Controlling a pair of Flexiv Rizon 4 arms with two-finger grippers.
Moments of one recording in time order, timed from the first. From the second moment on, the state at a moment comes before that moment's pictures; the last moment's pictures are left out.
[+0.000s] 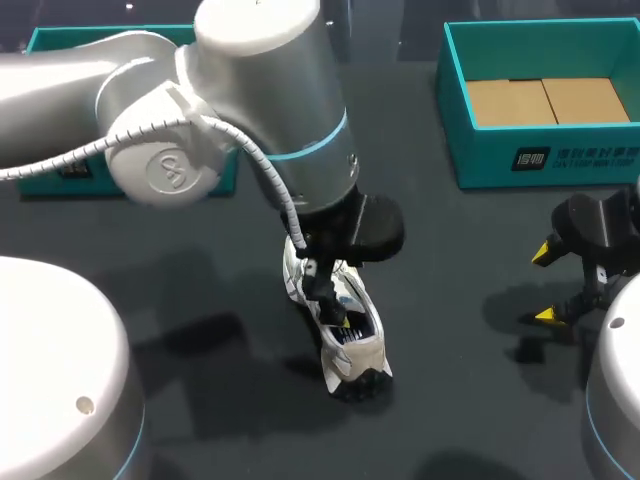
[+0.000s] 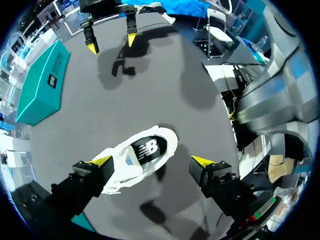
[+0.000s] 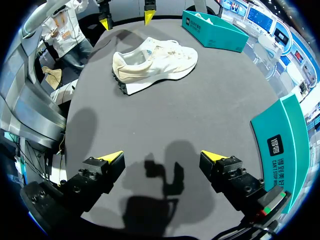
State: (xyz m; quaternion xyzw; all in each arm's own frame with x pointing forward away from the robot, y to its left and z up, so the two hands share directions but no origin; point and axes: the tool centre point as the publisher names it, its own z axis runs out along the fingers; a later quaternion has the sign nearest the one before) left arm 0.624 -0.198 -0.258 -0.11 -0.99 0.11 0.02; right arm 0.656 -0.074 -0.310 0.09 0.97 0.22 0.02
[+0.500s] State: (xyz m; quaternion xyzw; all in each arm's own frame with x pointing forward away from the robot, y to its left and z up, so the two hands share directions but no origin) left arm 0.611 -0.206 -0.271 0.12 -0.99 0.07 0.04; right arm 0.656 -0.074 -0.310 0.09 0.97 0.22 0.02
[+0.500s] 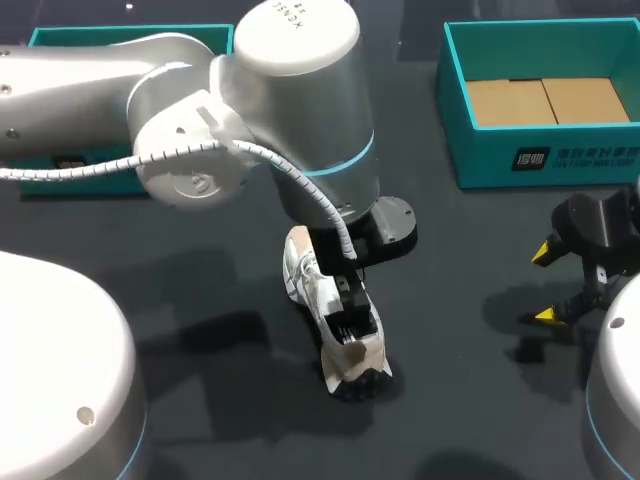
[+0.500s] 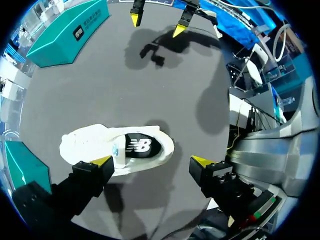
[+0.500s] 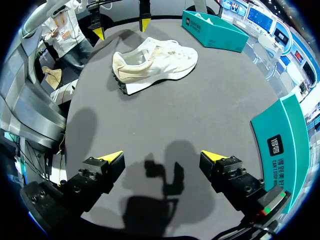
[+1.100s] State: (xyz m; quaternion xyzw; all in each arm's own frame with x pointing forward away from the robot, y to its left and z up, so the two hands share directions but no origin) left arm 0.586 -0.218 -0.301 0.12 -0.99 0.04 0.08; right arm 0.656 -0.074 -0.310 0.09 0.97 0.22 0.02
